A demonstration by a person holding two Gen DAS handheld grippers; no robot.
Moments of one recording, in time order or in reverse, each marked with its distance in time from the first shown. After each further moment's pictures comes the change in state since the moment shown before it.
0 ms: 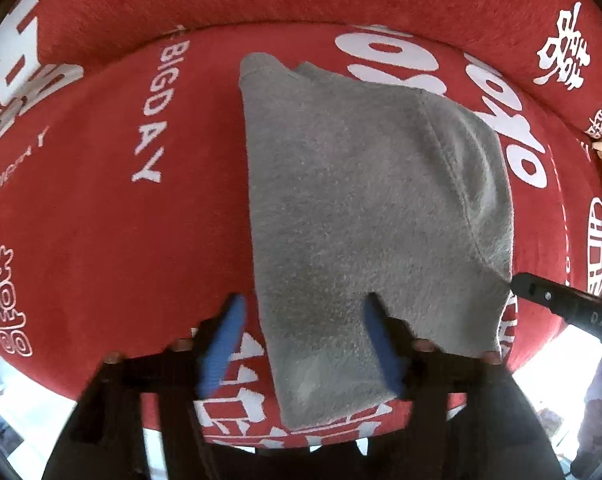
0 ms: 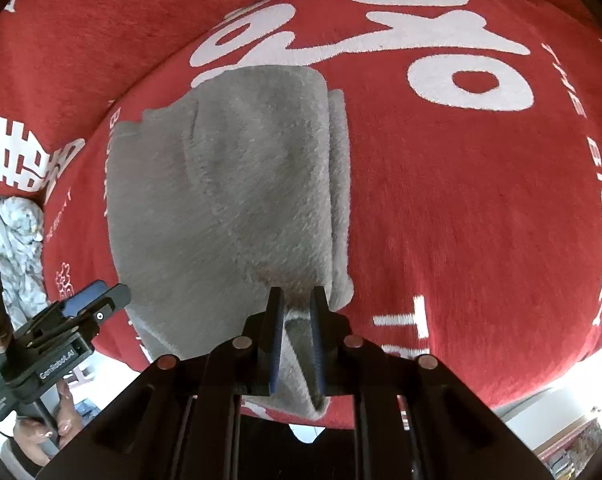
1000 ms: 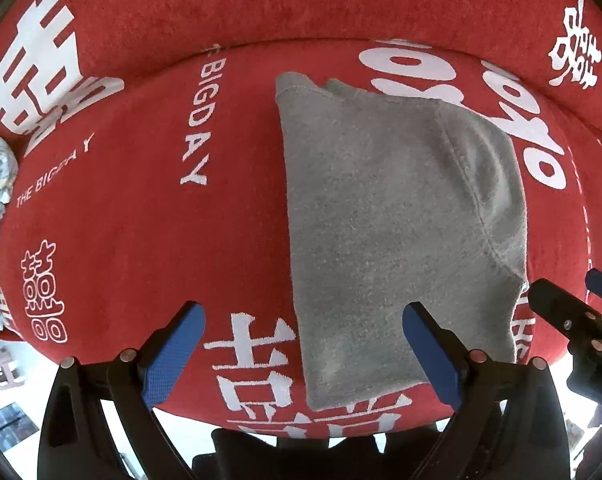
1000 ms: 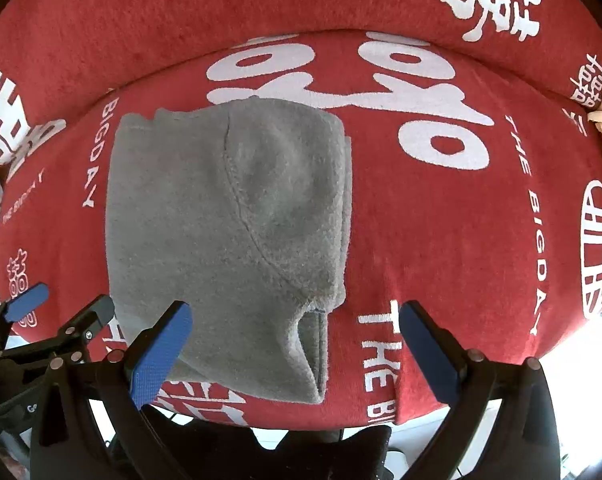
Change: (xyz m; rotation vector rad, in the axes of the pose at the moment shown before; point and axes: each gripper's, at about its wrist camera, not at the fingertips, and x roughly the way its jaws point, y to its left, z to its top) left arm -0.024 -0.001 -0.008 -0.016 -0.026 0.132; right arm -0.026 0.064 -0.014 -0.103 -0.108 -0.265
